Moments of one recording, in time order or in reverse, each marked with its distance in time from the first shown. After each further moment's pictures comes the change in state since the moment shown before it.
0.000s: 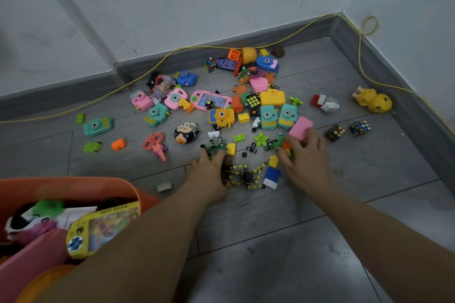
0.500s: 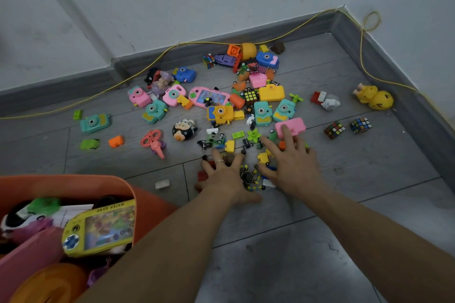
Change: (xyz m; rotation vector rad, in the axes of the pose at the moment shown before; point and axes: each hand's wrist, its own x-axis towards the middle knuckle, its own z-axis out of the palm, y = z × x) left_hand -0.008 0.048 0.015 -0.108 -0.170 -0.119; right_hand -0.005 -0.022 0.007 -0.265 -0.144 -0.189
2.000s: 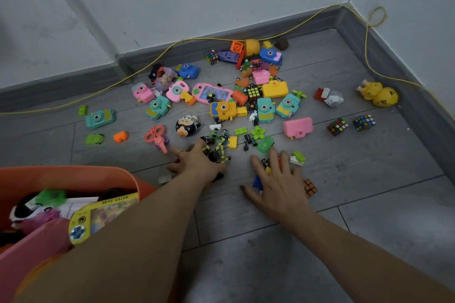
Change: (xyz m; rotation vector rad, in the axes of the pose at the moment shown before) left_hand -0.008 -0.037 -0.043 -0.378 0.196 -0.306; right_hand -0.045 -0.044 0.019 -0.024 0.026 -0.073
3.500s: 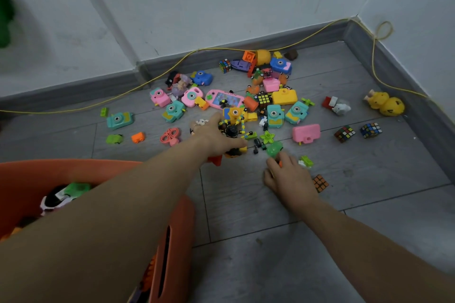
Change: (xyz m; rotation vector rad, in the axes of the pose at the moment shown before) left_hand 0.000 0.024 -0.052 -0.069 -0.078 0.255; right_hand 0.016 0.014 -0.002 0.079 0.236 -0.125
